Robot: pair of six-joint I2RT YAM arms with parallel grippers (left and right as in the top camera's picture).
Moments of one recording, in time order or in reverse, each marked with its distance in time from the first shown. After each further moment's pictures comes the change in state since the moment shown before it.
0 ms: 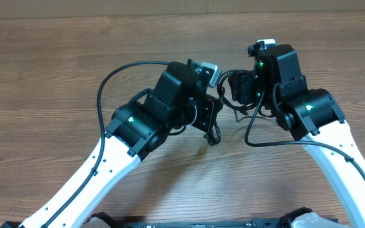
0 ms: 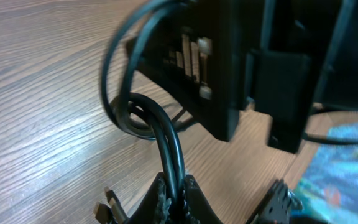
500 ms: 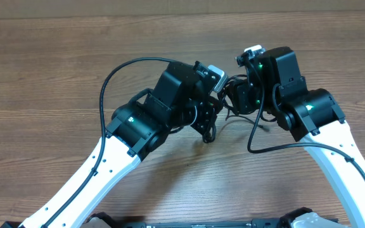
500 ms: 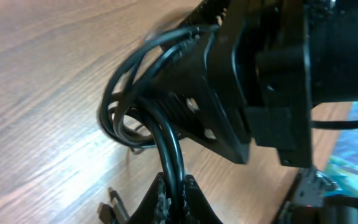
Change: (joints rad) left arm 0.000 0.000 0.000 -0.003 -0.005 0.195; right arm -0.001 0.000 0.000 -0.064 -0.113 -0.210
